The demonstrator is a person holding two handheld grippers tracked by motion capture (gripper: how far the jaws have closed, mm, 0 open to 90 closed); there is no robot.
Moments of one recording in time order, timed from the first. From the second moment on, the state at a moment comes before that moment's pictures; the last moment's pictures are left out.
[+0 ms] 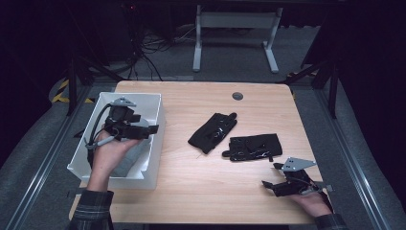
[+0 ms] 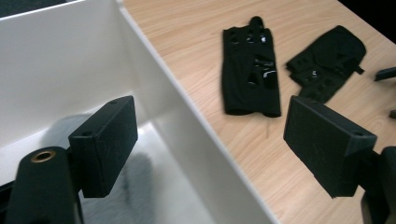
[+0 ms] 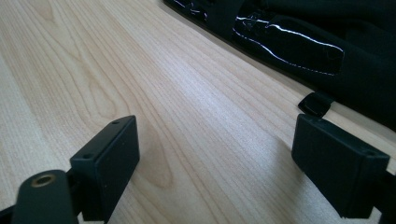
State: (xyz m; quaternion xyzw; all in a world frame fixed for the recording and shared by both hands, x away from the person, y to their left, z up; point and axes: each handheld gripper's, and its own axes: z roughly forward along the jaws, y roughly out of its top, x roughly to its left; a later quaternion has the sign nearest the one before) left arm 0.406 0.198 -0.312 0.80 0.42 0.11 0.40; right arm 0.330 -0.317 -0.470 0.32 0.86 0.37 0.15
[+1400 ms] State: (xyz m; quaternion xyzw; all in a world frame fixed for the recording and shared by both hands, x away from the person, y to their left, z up) left arm 0.343 0.058 -0.411 0.86 0.33 0.10 0.37; right arm 0.330 -0.321 -0.469 0.31 0.87 0.37 0.15
